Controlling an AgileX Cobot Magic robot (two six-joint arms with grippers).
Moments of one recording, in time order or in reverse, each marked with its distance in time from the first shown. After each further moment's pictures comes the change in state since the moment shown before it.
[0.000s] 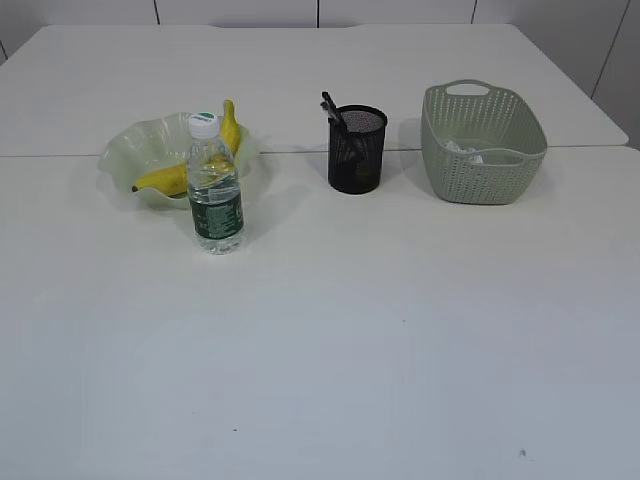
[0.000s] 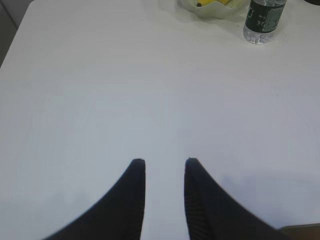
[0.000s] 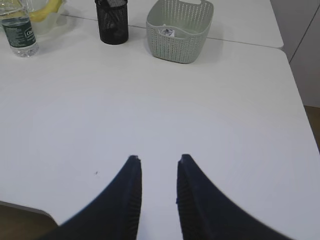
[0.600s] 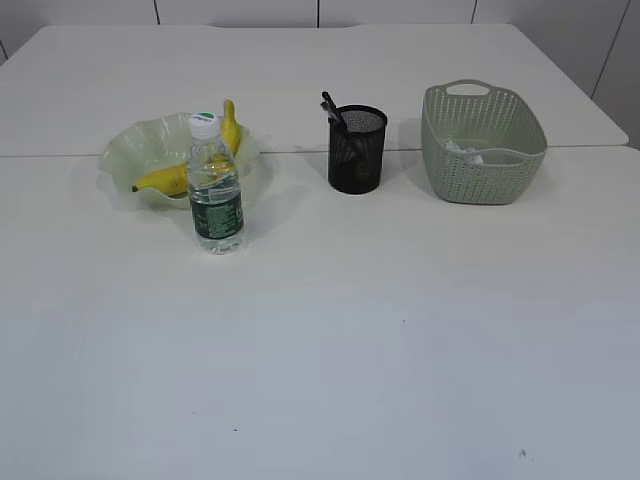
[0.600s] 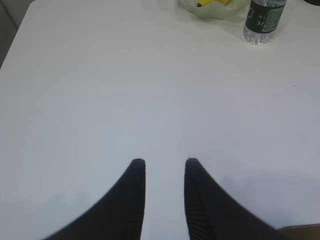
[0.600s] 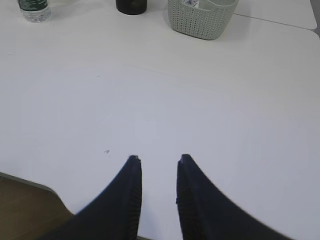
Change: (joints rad) left arm 0.000 0.000 0.000 0.000 -0.002 0.000; right arm 0.000 0.000 0.134 0.050 -0.067 -0.052
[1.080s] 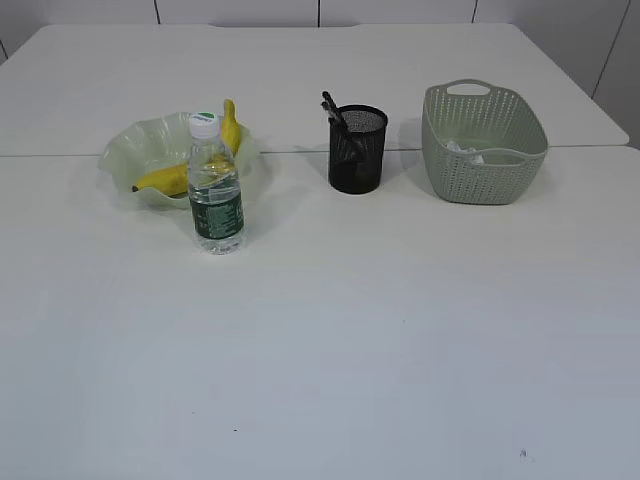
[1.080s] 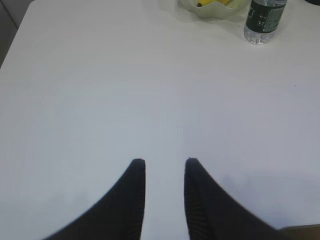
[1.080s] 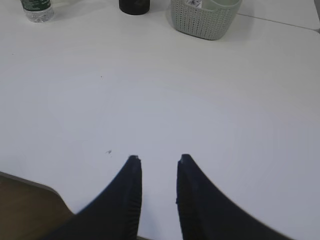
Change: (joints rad) left arm 0.000 0.000 0.000 0.000 0.000 0.000; right arm 0.000 0.000 0.000 0.012 0.000 -0.007
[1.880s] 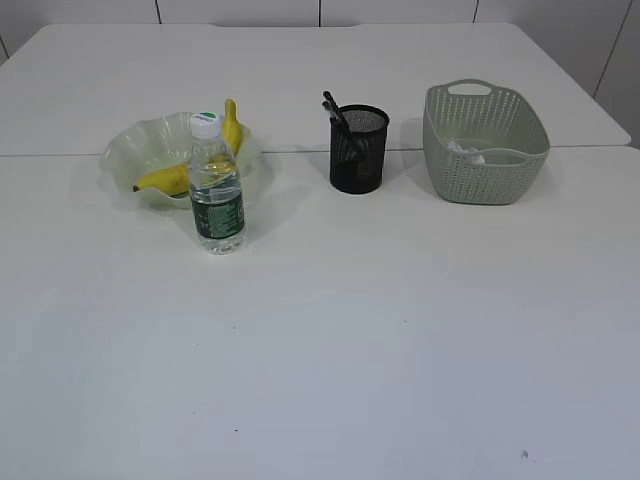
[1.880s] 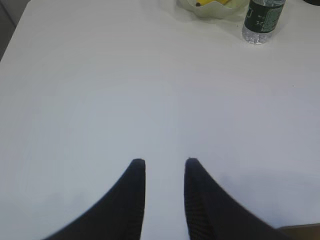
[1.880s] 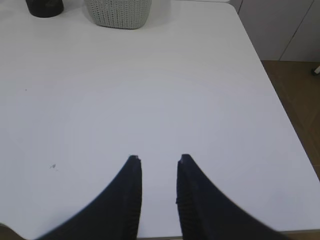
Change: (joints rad) left arm 0.000 0.000 0.002 -0.011 0.000 0.000; right arm -0.324 0.000 0.000 0.000 0.000 0.000
